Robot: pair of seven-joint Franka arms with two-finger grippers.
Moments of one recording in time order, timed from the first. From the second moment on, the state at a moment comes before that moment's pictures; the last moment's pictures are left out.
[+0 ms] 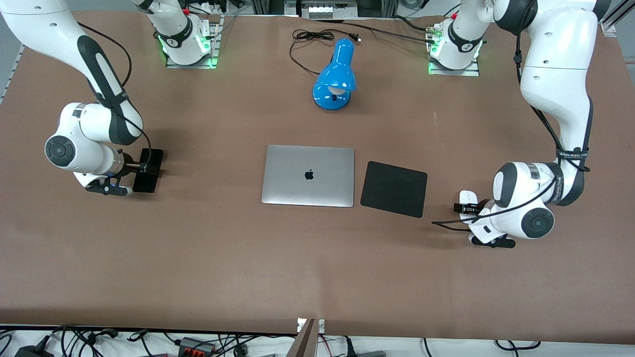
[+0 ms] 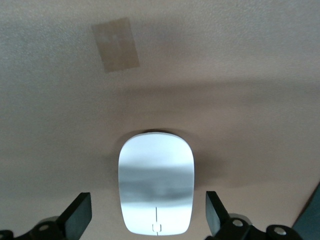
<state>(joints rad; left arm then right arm) -0.04 0.80 0.01 -1.48 0.01 1.95 0.03 -0.12 0.44 0.00 -2.12 -0.08 2.34 0.08</state>
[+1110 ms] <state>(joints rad) -0.04 0.81 0.00 -1.46 -0.03 1.94 0.03 -0.10 0.46 0.01 -2.12 0.00 2.35 0.08</state>
